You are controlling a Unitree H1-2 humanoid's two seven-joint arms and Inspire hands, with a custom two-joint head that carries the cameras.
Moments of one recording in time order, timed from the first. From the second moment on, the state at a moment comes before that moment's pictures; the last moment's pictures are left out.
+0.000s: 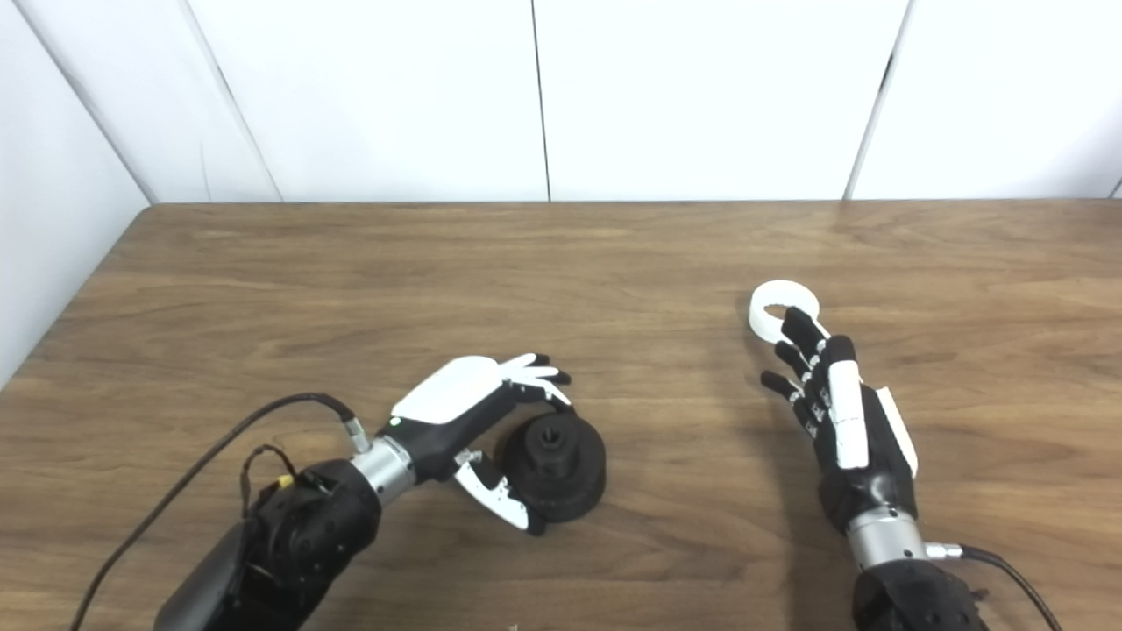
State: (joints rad) left arm -0.20 0.32 -0.49 -0.27 0.67 0.19 -0.38; right arm 0.07 -0.08 -0.07 -0.34 0.13 0.29 0.05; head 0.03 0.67
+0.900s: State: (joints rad) left arm -0.15 0.28 -0.49 -0.27 0.67 0.18 -0.34; right arm 0.07 -0.10 -0.06 -0.35 0.04 0.29 0.04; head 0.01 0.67
